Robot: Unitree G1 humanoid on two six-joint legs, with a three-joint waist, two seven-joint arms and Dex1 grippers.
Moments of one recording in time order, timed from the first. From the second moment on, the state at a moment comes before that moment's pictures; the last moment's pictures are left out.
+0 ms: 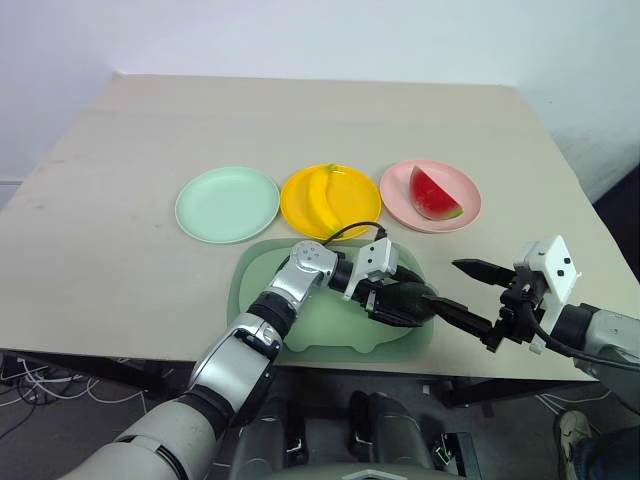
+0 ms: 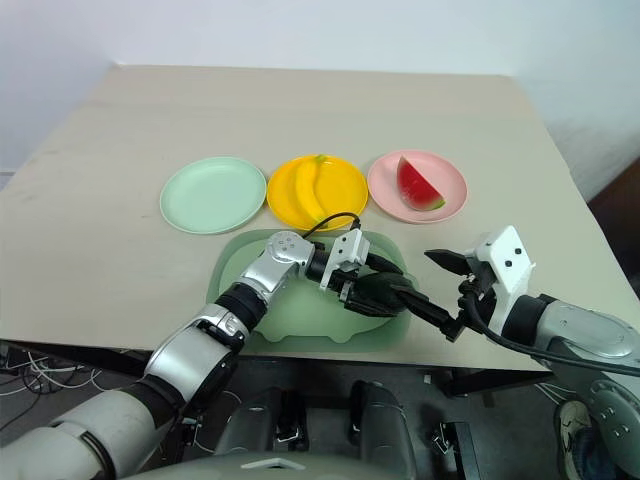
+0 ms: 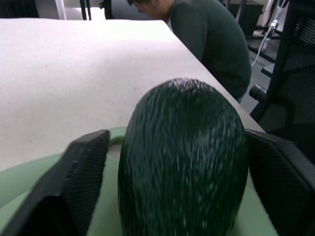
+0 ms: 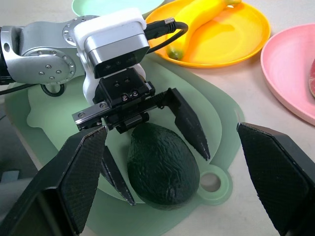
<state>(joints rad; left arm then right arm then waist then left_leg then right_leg) -0.87 -0.05 -0.33 0.91 -0.09 -0.20 -1.35 0.14 -0.81 -0.46 -0.76 0.87 0.88 0.59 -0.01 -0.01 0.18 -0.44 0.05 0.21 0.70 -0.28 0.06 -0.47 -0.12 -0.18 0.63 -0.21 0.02</state>
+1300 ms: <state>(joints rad) -0.63 0.24 0.17 0.14 -0.22 0.37 -0.37 -0.23 -0.70 -0.05 -0.54 0.73 0.69 0.72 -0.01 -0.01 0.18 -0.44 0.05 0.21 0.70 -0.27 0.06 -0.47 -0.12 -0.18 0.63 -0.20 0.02</state>
